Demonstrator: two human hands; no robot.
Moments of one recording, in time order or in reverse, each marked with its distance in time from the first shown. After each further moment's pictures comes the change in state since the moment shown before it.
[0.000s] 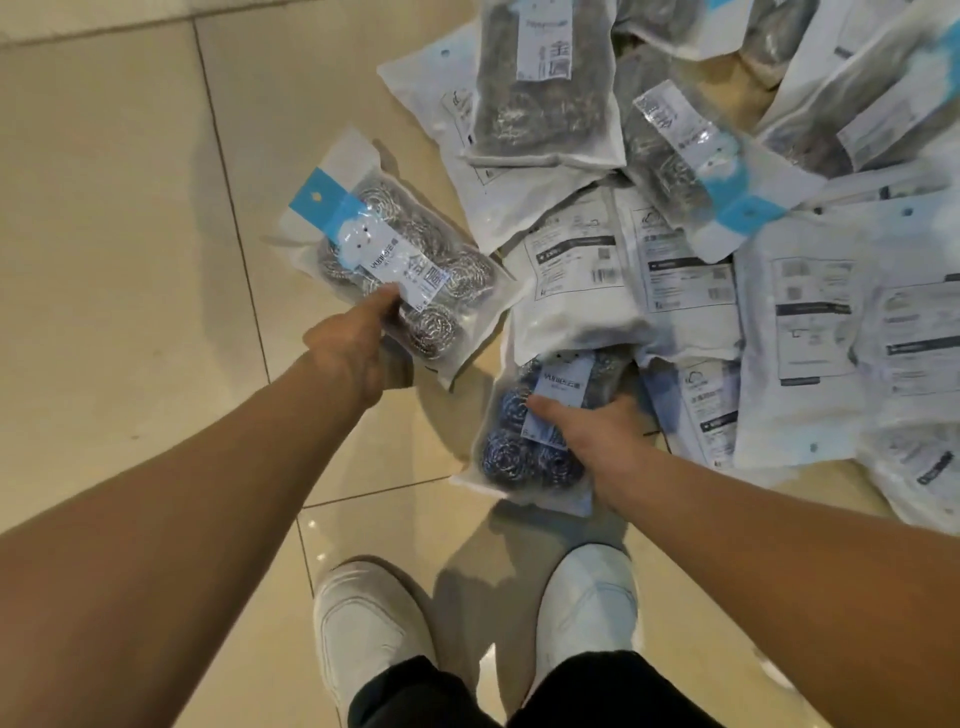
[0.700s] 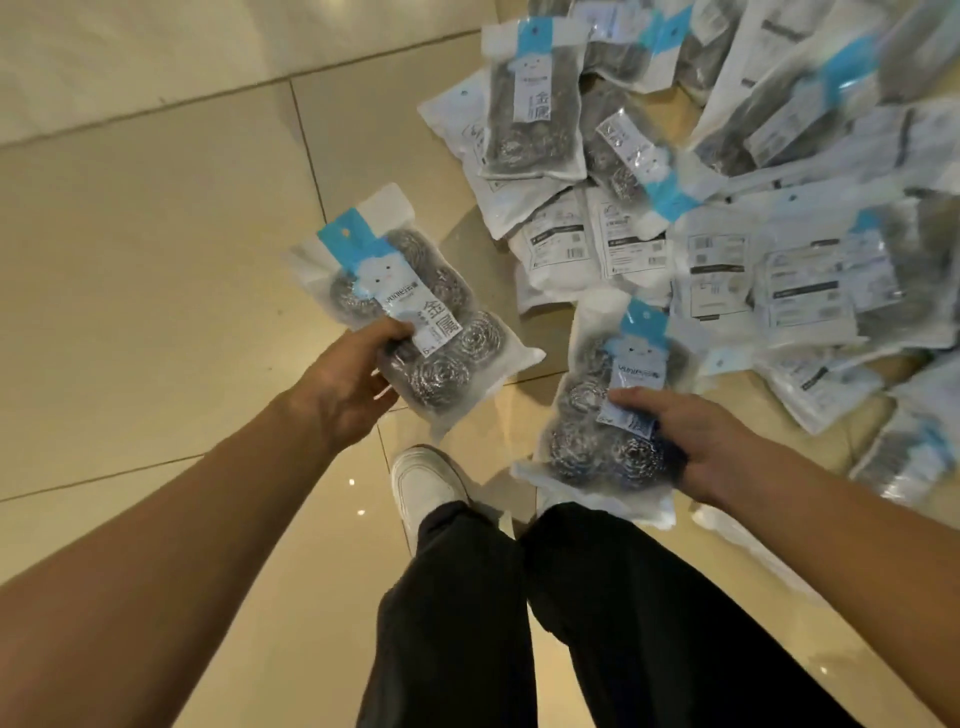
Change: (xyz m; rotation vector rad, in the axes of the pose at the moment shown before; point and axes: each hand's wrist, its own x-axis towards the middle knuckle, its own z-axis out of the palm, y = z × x) left_hand -0.232 0.025 -0.107 0.100 -0.227 -0.048; right_hand -0.212 -0.018 -0.147 0.300 -0.200 0.220
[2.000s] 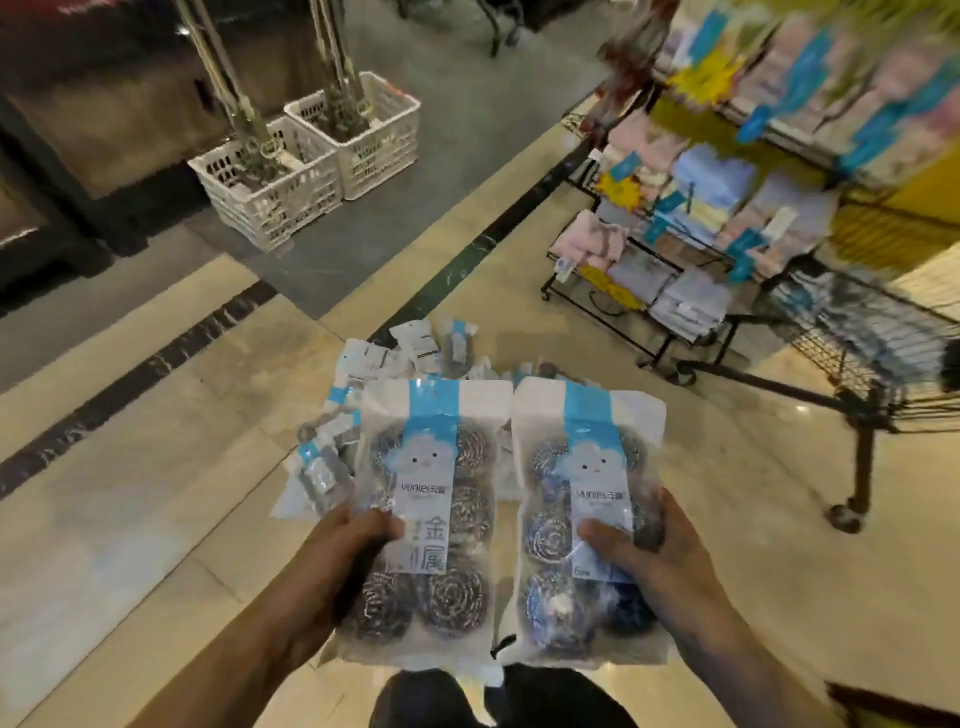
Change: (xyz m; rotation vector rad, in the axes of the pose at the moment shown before) left_hand -0.579 0.175 0.189 0.819 -0.735 0.197; right_hand -0.617 -0.009 -0.195 0.427 0.434 -0.688
